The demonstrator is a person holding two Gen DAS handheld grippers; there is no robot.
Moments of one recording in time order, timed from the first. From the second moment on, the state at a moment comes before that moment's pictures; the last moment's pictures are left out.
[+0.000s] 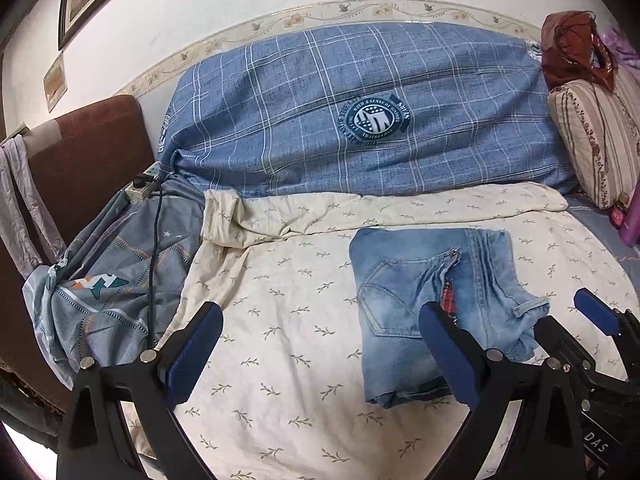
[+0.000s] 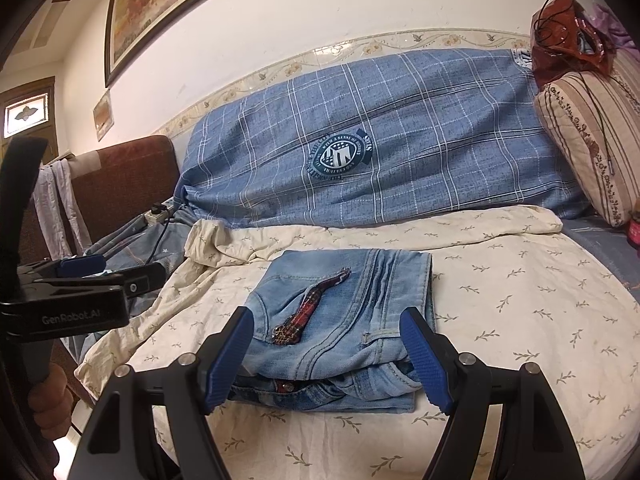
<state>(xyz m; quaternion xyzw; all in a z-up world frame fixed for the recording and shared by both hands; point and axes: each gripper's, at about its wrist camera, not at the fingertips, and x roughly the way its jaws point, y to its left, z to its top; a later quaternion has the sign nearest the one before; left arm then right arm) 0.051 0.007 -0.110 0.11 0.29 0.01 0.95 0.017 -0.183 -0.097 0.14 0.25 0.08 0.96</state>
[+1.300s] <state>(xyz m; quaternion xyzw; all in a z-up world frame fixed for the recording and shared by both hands) 0.034 -0.008 -0.086 0.15 0.24 0.03 0.96 0.015 -0.201 -0.088 0.18 0.23 0.06 0.96</state>
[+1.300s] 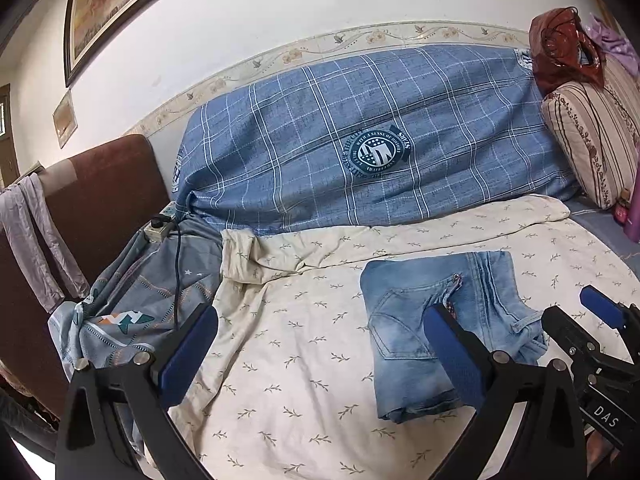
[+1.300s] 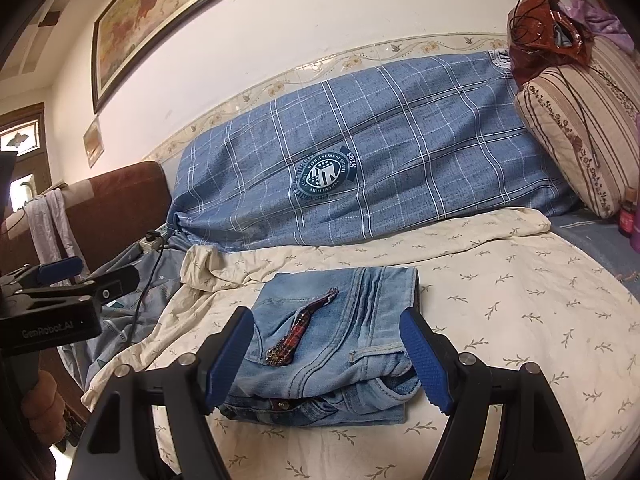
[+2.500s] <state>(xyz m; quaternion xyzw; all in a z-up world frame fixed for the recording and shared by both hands) 0.034 0.006 -0.097 0.11 0.27 0.00 0.96 0.007 -0.188 -0.075 0.14 0.23 0.02 0.96</state>
